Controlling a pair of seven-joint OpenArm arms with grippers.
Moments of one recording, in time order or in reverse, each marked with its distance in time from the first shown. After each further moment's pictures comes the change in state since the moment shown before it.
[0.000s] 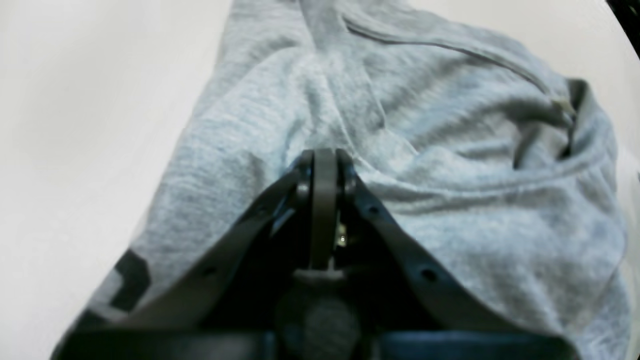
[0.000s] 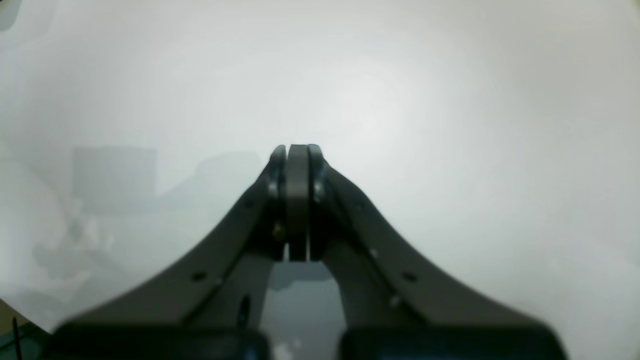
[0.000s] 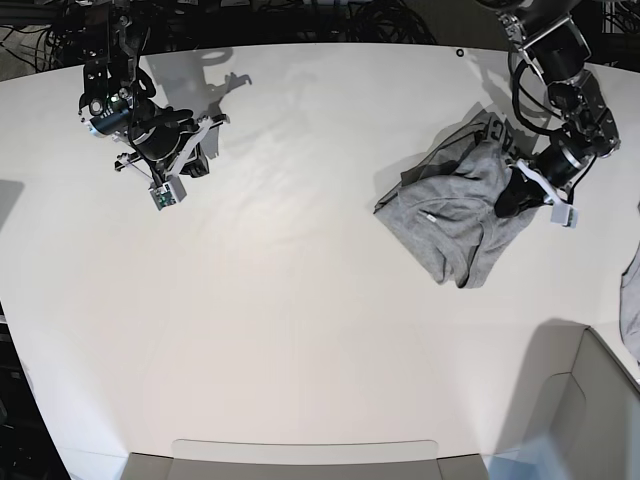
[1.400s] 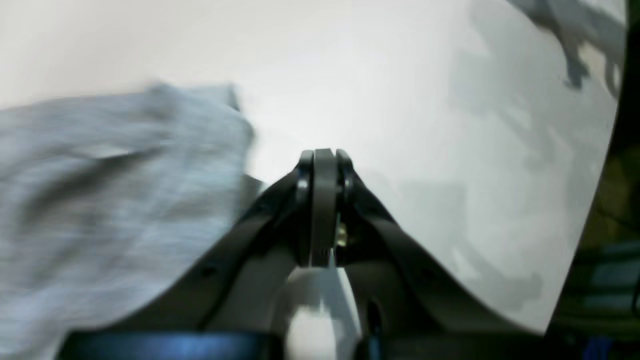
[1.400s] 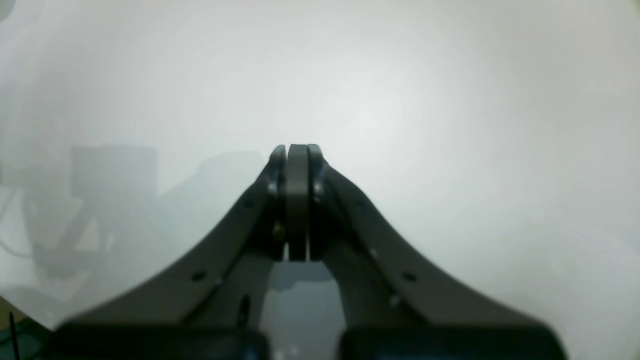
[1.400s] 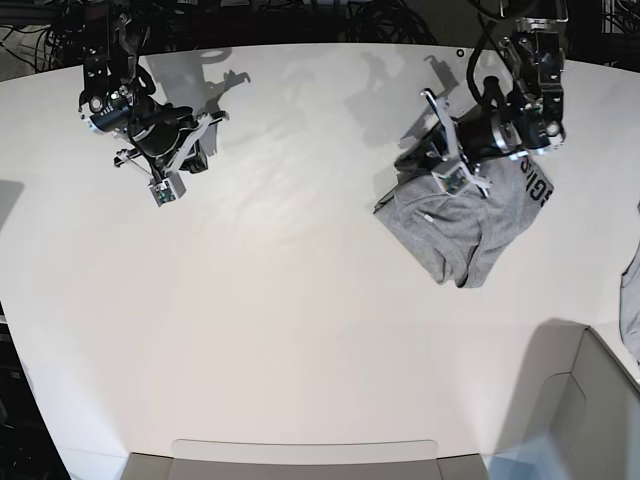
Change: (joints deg) left arm 16.7 1.7 33.7 38.3 5.5 -32.5 3.0; right arm -0.8 0.0 0.1 -0.1 -0.1 0.0 -0.2
